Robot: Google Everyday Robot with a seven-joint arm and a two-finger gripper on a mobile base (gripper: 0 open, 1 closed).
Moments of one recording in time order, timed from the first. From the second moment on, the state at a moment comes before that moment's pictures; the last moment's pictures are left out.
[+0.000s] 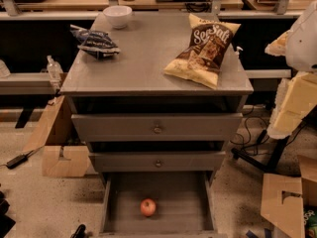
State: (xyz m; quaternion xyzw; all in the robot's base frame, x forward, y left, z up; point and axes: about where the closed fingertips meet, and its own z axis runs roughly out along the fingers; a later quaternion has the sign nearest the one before) arm 0.438 -0.216 0.977 -0.60 0.78 -0.04 0.16
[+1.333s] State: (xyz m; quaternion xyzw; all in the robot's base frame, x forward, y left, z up) arm 0.421 -0.212 0.724 -0.53 0.76 0.22 0.31
